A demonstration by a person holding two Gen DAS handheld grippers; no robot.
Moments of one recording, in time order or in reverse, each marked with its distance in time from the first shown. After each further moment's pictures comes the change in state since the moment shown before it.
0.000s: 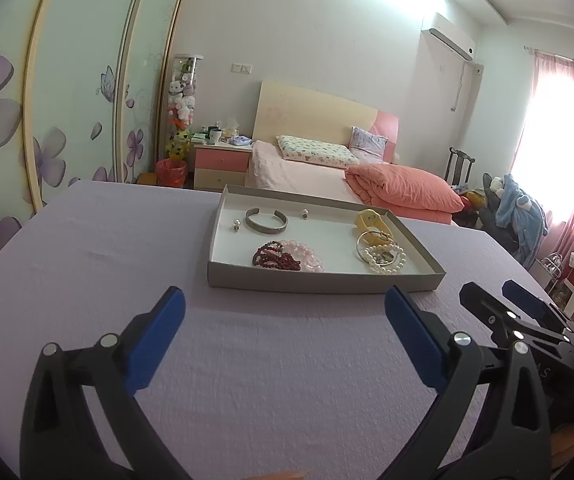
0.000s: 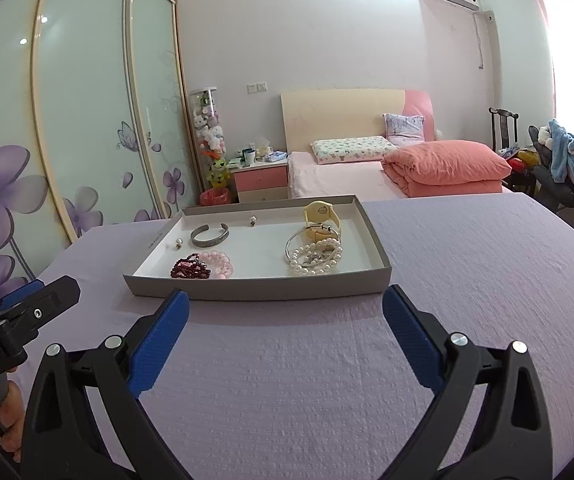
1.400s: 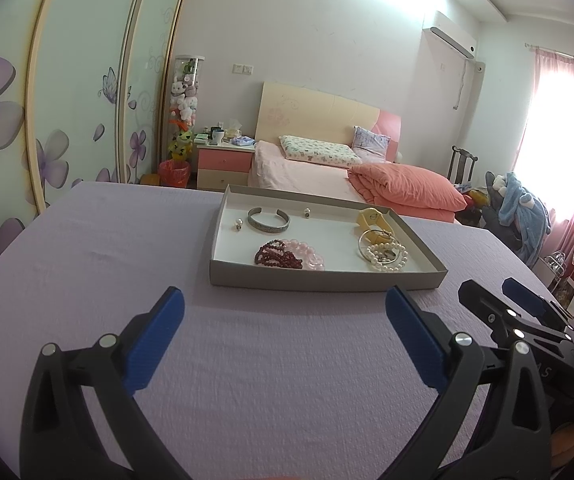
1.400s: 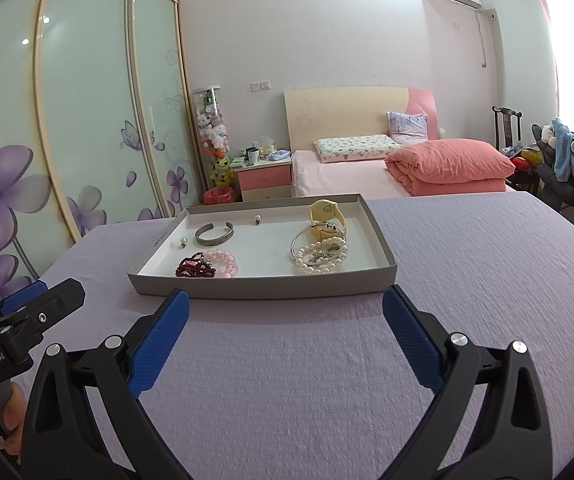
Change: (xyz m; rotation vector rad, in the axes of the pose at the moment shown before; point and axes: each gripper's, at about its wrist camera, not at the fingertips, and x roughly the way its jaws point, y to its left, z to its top) left arm -0.002 -0.001 0.002 0.010 -0.002 0.010; right arm 0.002 0.000 0.001 0.005 0.003 0.009
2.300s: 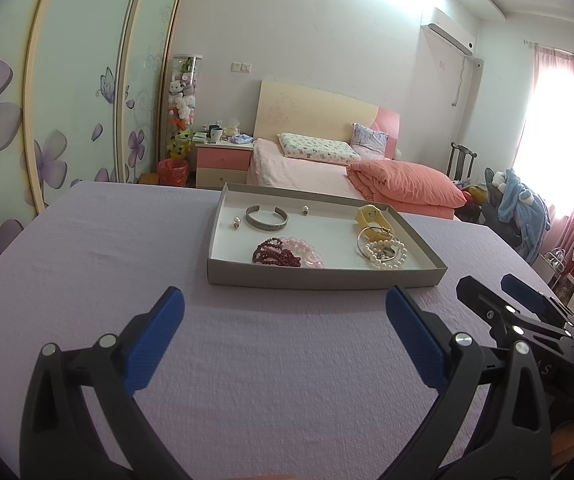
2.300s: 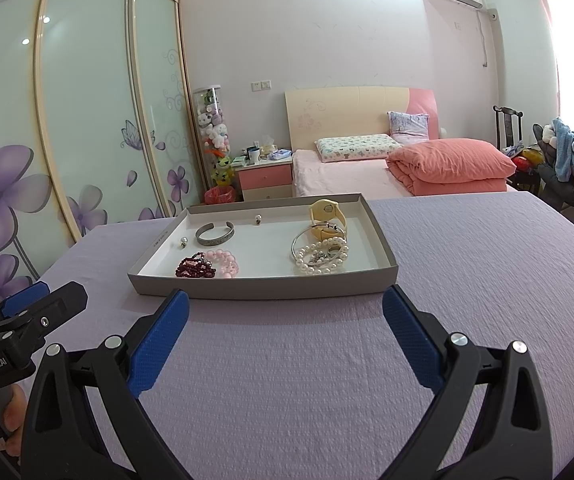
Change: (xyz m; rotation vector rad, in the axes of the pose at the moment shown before) left arm 0.001 -0.001 -0.002 0.002 0.005 0.000; right arm 0.002 0.003 0.000 0.000 0.003 0.002
